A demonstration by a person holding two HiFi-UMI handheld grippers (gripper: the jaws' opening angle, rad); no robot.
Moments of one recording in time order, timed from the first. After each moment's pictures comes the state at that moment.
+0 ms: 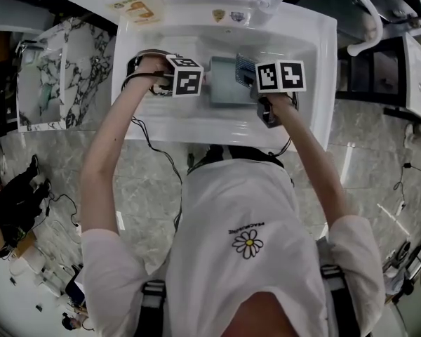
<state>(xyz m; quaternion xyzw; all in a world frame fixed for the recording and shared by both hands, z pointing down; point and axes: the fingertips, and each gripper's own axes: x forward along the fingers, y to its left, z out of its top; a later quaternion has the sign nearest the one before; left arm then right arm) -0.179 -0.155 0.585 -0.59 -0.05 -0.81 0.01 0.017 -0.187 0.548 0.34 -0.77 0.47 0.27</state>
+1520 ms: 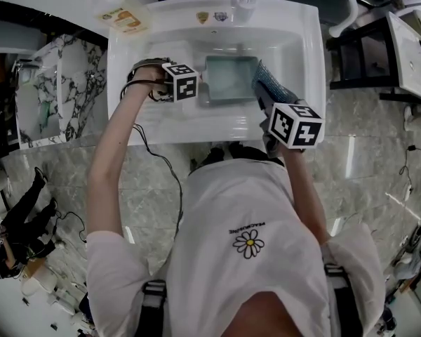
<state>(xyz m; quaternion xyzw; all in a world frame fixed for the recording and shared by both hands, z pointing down) -0.175 -0.162 0.603 -0.57 0.01 -0.82 0.04 0.089 -0.123 0.468 0.50 -0.78 0.35 0.15</state>
